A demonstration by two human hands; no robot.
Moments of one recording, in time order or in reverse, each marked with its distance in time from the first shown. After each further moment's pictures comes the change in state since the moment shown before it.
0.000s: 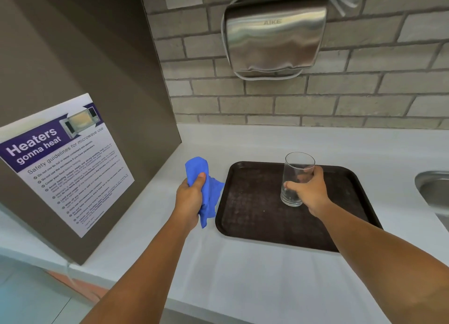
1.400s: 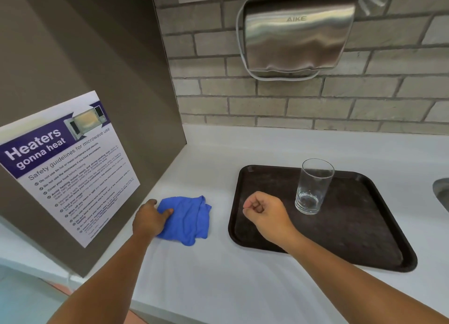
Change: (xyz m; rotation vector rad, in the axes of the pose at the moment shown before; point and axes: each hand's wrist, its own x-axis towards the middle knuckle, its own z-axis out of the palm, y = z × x) left_hand 0.100 -0.070 -0.138 0.898 0.226 0.013; right_hand -0.112 -0.044 0.100 -0.151 -0.388 -0.294
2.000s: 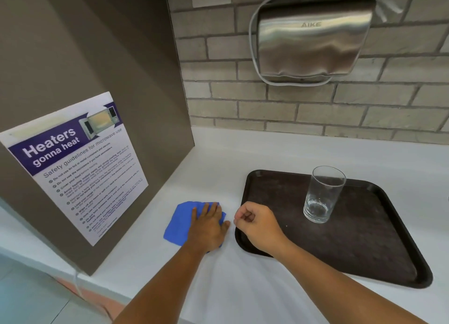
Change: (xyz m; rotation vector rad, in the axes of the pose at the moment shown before) left_hand -0.051 0.063 0.081 0.526 -0.222 0.515; right_hand 0.006 -0.005 0.033 -0.053 -0.098 0.031
